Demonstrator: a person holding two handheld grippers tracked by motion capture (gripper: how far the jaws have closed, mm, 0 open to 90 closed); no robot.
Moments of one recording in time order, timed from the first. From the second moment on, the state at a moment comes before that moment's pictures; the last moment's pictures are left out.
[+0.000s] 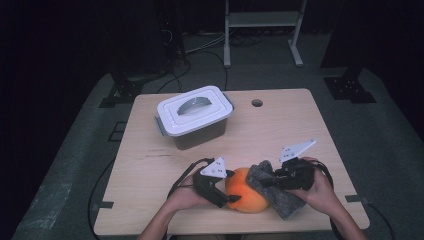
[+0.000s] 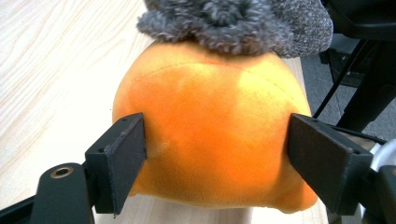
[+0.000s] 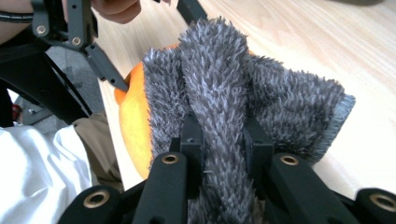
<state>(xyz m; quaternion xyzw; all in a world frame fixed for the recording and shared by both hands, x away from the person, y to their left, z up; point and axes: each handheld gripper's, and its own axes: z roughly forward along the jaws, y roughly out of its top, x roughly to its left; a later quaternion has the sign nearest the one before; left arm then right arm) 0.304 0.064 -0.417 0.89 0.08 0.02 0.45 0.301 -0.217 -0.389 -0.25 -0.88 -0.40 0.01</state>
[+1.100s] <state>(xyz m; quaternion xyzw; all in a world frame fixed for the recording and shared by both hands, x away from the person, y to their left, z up) 0.308 0.073 -0.425 0.89 0.09 0.02 0.44 0.285 -0.247 -0.431 -0.29 -0.85 -0.43 0.04</state>
